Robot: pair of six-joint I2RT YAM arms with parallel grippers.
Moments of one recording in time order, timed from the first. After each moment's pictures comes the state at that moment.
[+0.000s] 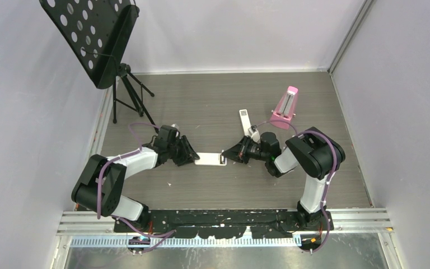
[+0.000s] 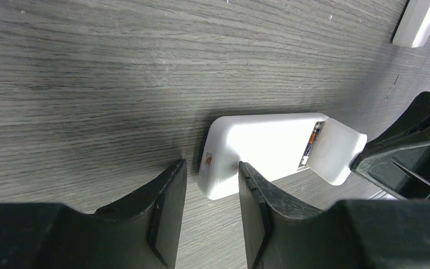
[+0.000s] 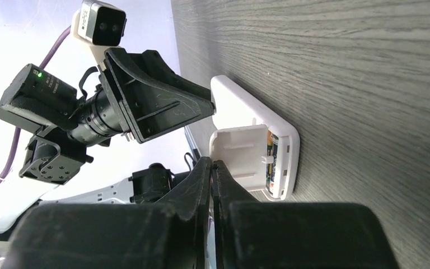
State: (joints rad) left arm -0.40 1.44 0.59 -0.05 0.26 -0.84; right arm 0.49 1.86 0.44 1.09 -0.63 1.29
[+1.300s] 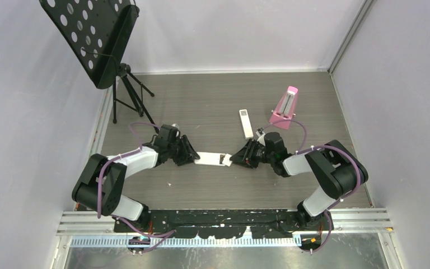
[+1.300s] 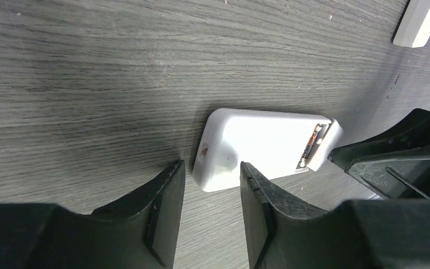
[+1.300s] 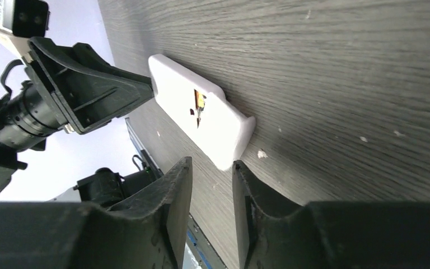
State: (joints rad) left arm -0.40 1.45 0.60 -0.06 0.26 -0.84; right arm 0.46 1.61 0.40 0.64 -0.55 1.07
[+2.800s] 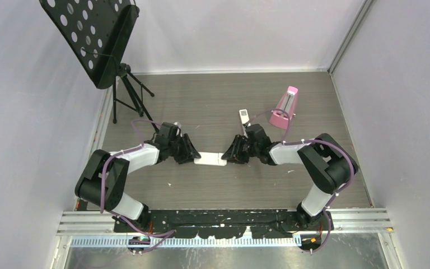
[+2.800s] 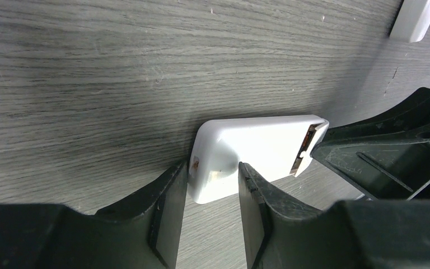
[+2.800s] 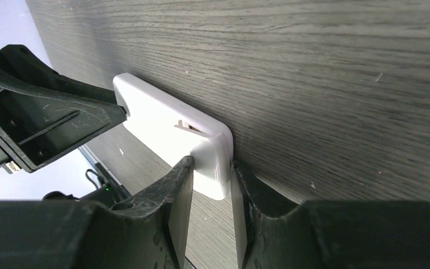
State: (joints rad) left arm -0.40 1.50 0.64 -0.06 0.31 -0.80; right arm 0.59 1.69 0.65 0.30 -0.38 0.96
